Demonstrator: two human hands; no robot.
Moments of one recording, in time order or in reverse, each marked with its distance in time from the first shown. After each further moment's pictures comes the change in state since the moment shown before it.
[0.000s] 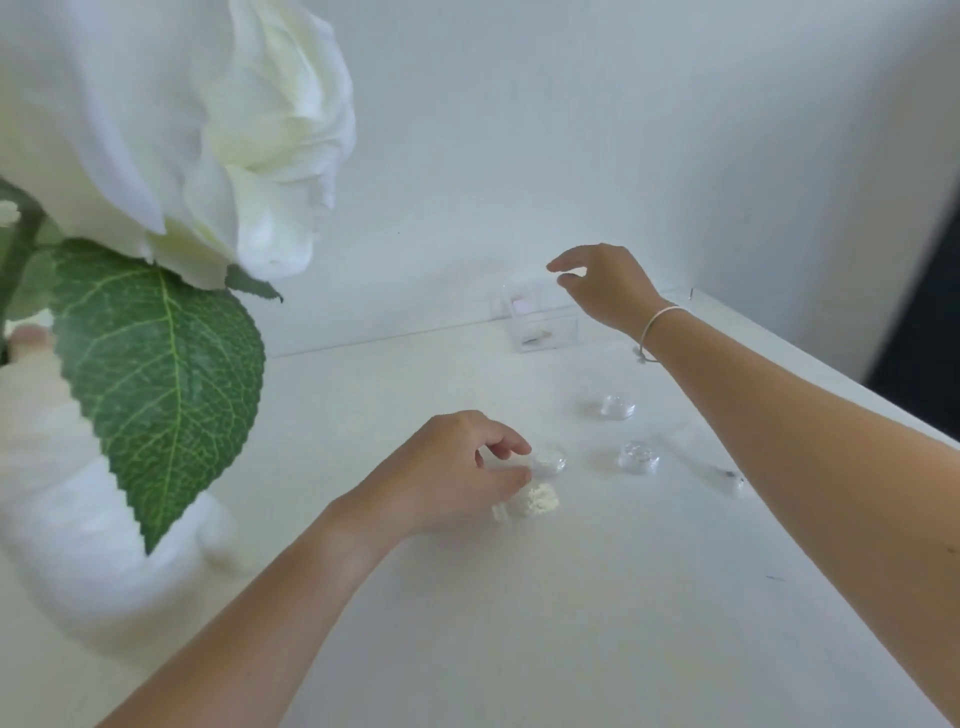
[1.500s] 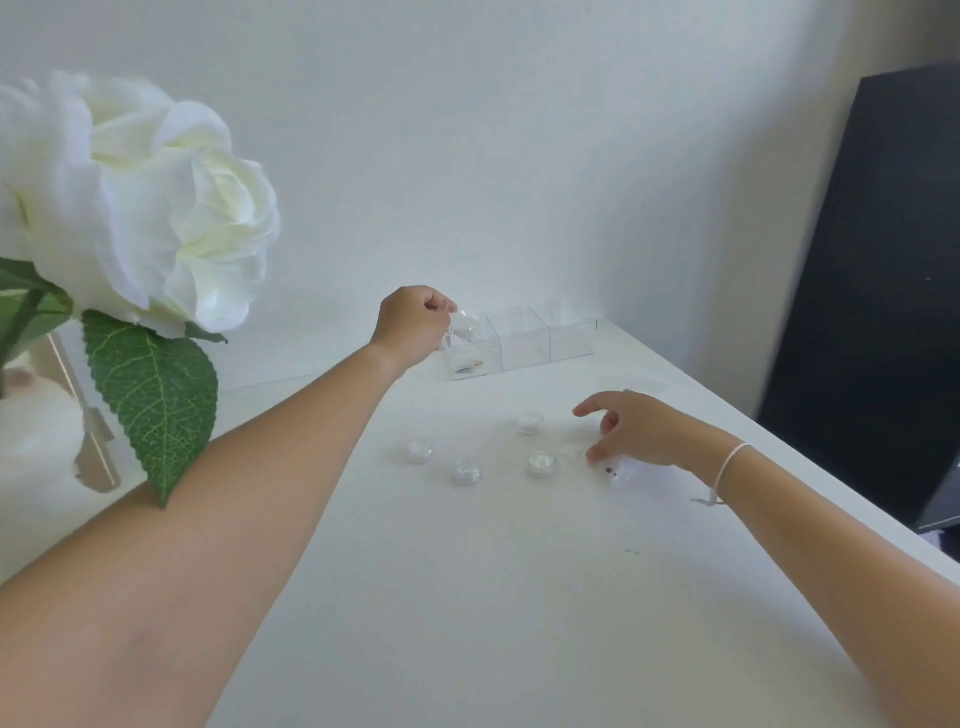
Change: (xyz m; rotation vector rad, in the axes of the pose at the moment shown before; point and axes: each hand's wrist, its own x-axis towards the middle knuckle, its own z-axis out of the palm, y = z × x) left_hand 0.115 0.058 -0.044 -0.297 0.440 -0.004; right_hand -0.132 0.053 -0.067 0.024 -0.426 0.315
